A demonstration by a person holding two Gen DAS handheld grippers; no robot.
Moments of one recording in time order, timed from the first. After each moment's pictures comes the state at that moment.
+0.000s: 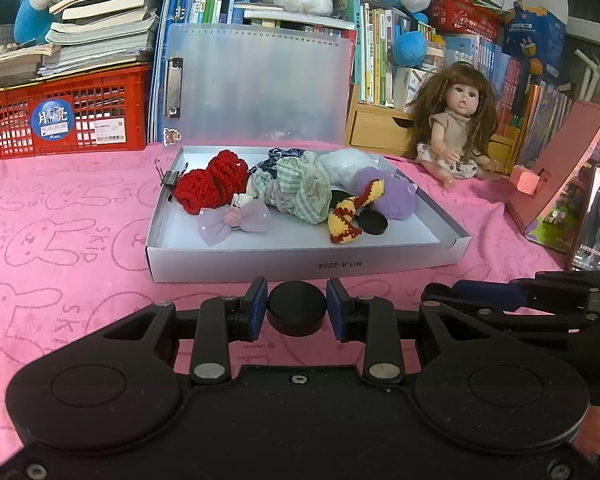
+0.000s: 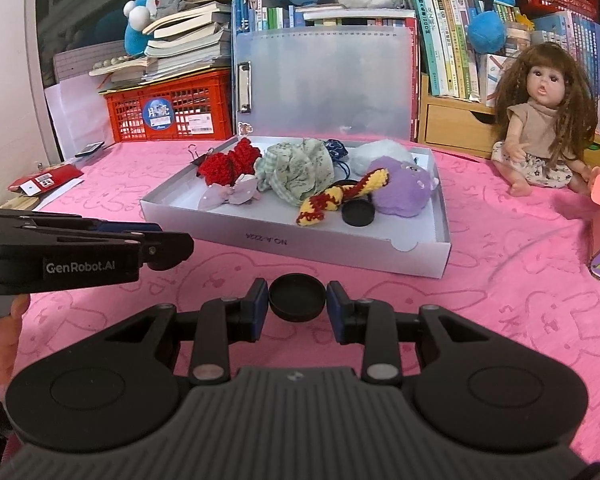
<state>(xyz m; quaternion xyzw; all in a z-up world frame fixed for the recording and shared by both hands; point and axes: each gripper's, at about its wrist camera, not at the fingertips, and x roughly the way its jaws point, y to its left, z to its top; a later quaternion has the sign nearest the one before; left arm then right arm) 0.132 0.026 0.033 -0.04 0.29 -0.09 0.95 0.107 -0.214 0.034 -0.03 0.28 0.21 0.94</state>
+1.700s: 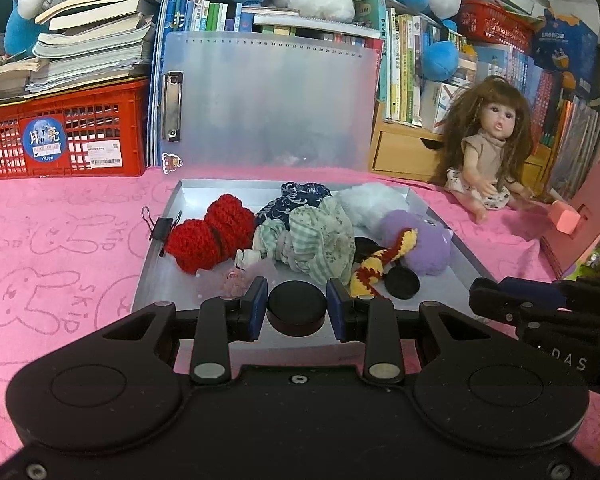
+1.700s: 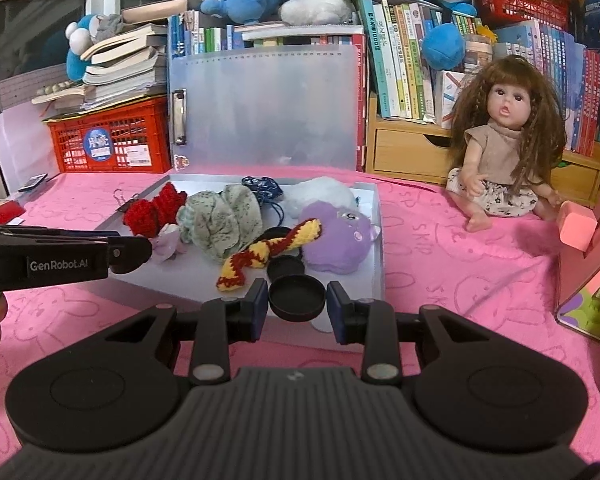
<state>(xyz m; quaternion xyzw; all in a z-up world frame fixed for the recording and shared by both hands) 0.211 0.014 0.042 -0.04 0.29 -0.06 0.96 0.168 -0.228 0.049 -0.02 0.26 0.14 0.95</state>
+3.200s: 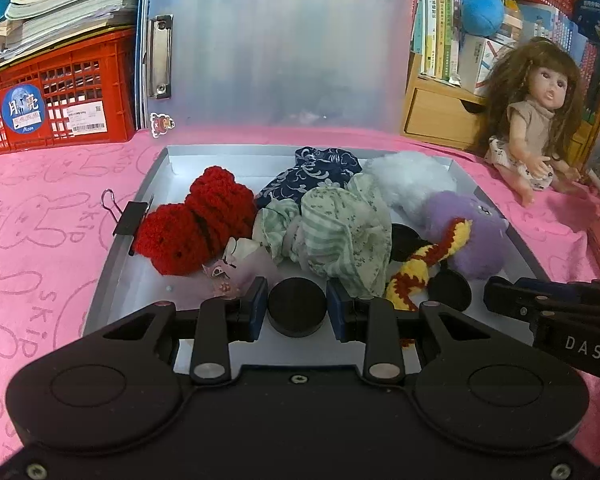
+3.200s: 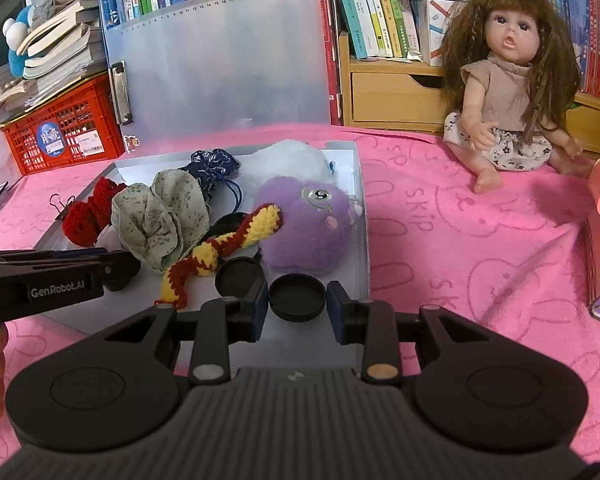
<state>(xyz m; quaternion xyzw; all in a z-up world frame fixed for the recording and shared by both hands) 0.290 0.004 0.009 -0.04 0.36 -0.03 0.93 0.242 -0.234 0.026 0.02 0.35 0.12 0.93</state>
